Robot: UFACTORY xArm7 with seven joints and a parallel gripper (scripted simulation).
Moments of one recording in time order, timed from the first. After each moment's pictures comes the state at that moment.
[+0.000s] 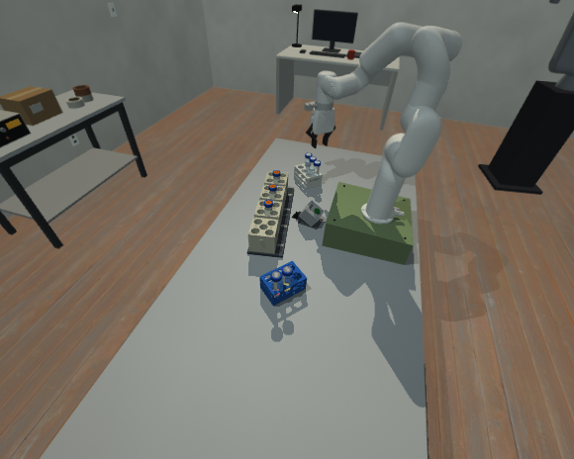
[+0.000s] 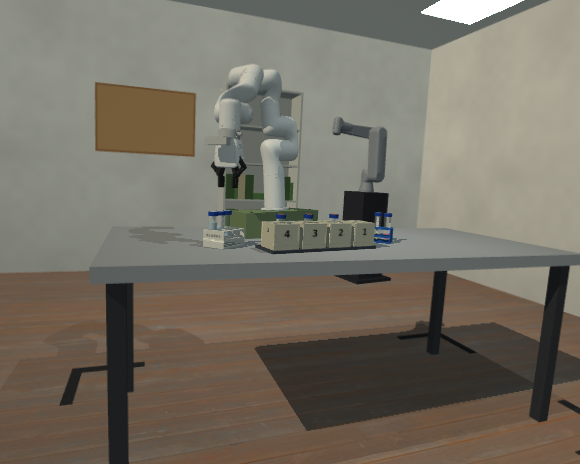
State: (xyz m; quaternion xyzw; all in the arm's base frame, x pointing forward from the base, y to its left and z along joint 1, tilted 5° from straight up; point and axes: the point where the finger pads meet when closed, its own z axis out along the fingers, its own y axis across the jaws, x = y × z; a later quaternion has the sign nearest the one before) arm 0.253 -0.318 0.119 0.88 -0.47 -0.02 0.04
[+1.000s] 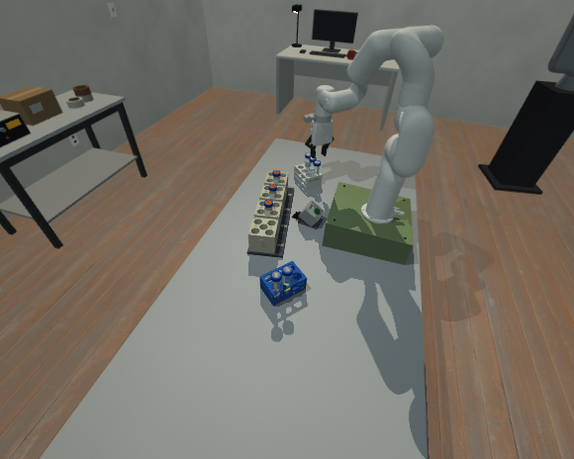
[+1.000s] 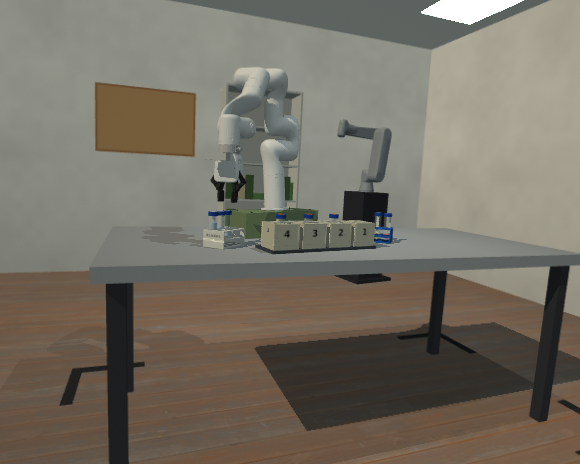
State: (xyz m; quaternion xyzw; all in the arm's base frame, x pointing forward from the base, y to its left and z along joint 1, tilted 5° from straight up) arm 0.250 -0.321 0.067 0.88 -0.47 -0.02 0.04
